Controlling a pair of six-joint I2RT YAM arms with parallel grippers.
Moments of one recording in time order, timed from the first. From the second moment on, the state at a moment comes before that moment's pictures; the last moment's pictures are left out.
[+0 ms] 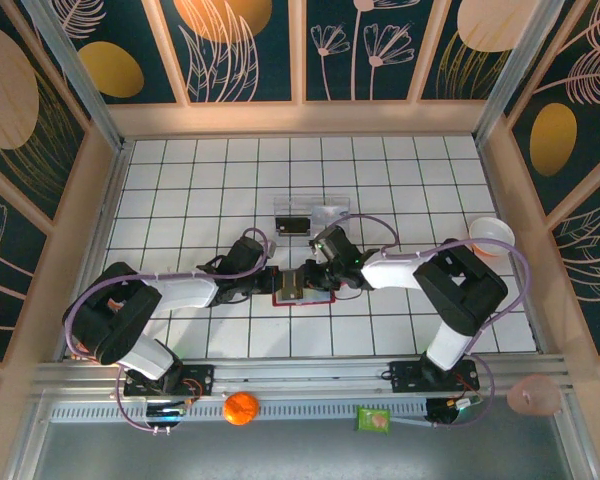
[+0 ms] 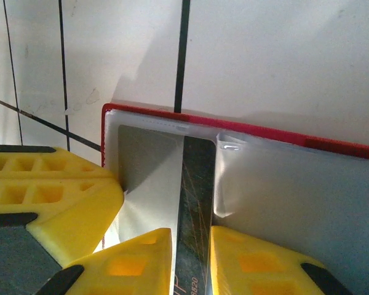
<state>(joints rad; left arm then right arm) -0.69 1.54 0.55 0.12 0.25 -0.66 0.78 1.70 0.75 0.04 -0.39 0.81</state>
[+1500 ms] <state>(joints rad) -0.60 1.28 0.37 0.57 0.55 -0.79 0.62 1.20 0.54 0.21 -0.49 0.75</state>
